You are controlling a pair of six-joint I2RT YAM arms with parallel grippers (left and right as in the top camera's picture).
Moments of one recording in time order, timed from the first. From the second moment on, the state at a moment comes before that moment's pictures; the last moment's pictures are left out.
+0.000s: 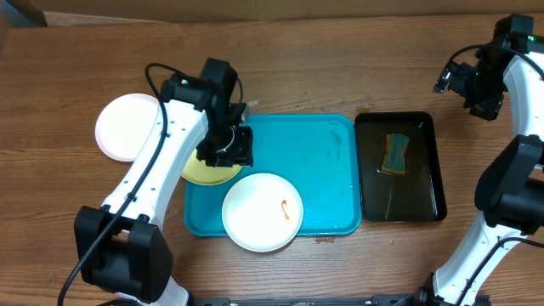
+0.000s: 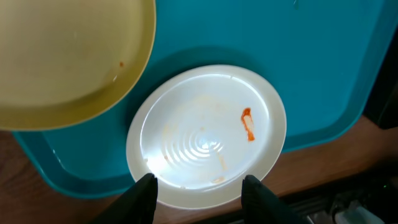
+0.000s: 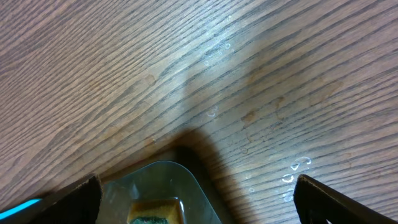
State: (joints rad) left arm -0.29 1.76 1.53 -1.36 0.25 -0.23; right arm -0.28 2.15 1.93 -1.17 -0.15 0.25
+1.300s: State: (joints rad) left arm -0.38 1.65 1.24 -1.27 0.21 -0.50; right arm -0.28 2.15 1.93 -1.17 -0.15 0.25
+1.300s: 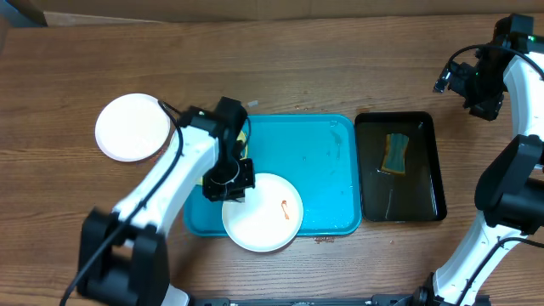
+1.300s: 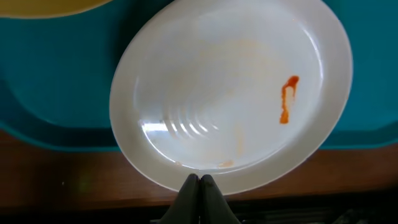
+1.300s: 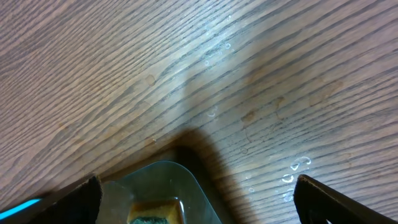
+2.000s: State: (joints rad) left arm -0.59 1.45 1.07 -1.30 -0.20 -1.04; right arm -0.28 2.15 1.93 -1.17 -0.15 0.25
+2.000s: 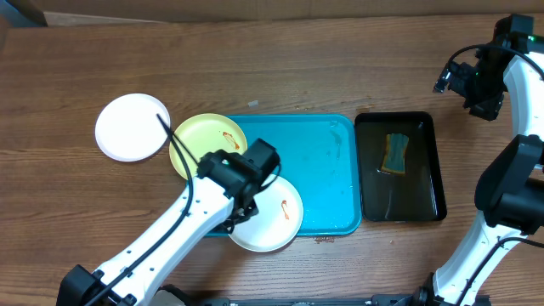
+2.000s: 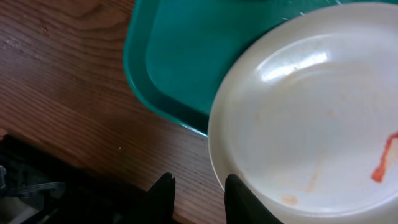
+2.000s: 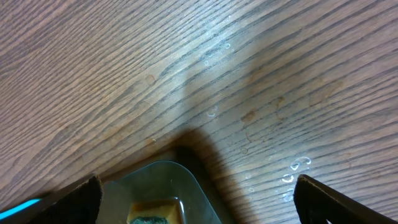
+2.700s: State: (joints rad) left arm -0.52 1.45 0.91 -1.11 -0.04 -0.96; right arm -0.28 2.15 1.93 -1.17 -0.15 0.25
